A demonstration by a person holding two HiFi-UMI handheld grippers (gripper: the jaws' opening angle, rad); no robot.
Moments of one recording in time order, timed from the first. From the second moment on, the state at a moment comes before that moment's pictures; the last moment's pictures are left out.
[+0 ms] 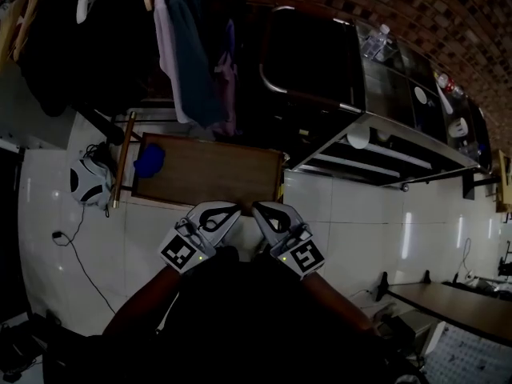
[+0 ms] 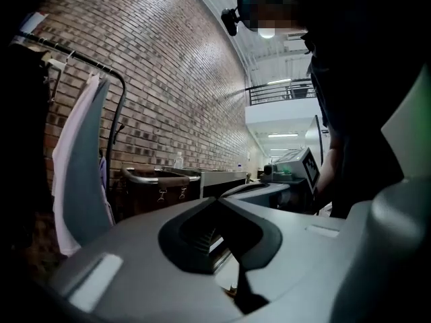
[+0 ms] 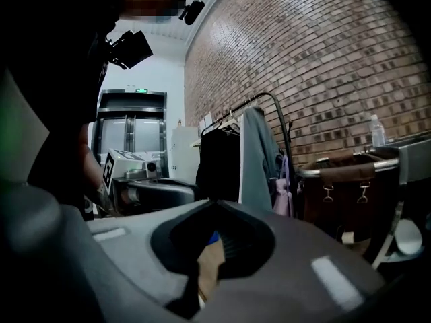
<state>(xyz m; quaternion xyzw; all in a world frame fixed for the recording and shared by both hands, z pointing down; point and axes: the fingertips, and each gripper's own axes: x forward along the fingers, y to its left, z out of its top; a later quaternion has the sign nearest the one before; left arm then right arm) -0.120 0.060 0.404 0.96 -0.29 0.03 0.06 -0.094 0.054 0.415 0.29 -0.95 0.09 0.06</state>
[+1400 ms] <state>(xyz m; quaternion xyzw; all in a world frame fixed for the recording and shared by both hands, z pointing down) -0.122 0.050 0.398 0.97 -0.25 0.02 0.06 -0.106 0.045 0.400 0.31 -0.95 0.06 0.06</state>
